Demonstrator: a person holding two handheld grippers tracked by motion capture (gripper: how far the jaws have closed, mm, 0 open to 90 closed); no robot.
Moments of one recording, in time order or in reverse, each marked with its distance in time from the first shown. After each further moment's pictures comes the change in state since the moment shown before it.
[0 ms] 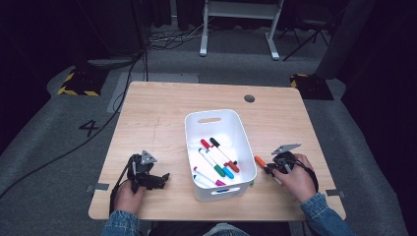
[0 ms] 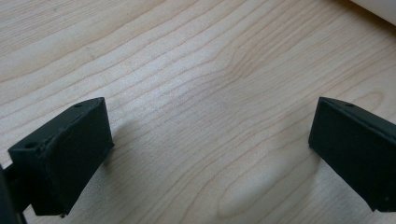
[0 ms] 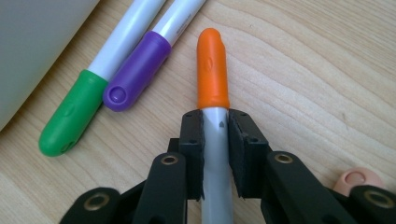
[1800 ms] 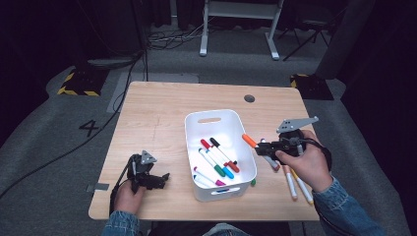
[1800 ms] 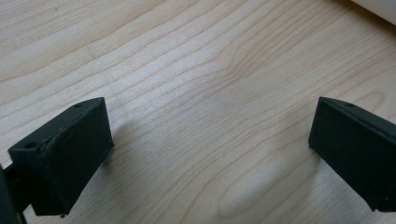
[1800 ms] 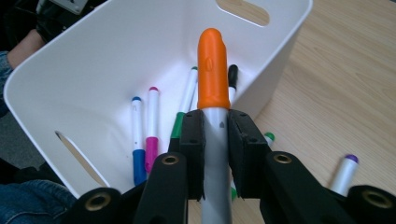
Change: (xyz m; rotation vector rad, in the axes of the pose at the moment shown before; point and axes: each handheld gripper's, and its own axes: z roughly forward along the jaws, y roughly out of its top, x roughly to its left) left arm 0.000 0.000 0.000 0.001 0.002 -0.008; right arm 0.046 0.085 -0.115 -0.233 0.241 -0.138
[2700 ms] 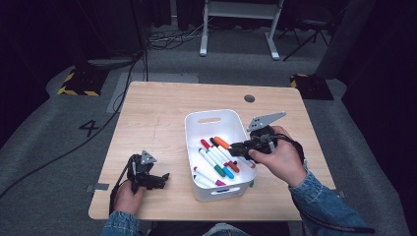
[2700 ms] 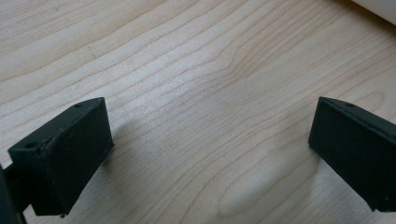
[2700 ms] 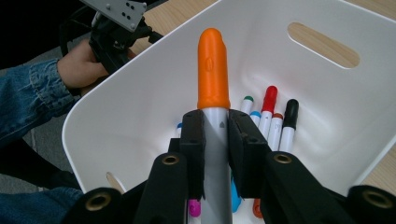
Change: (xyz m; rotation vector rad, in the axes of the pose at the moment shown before) left arm 0.000 0.000 0.000 0.000 0.000 -0.001; right arm 0.035 0.038 0.041 0.022 0.119 -0.078
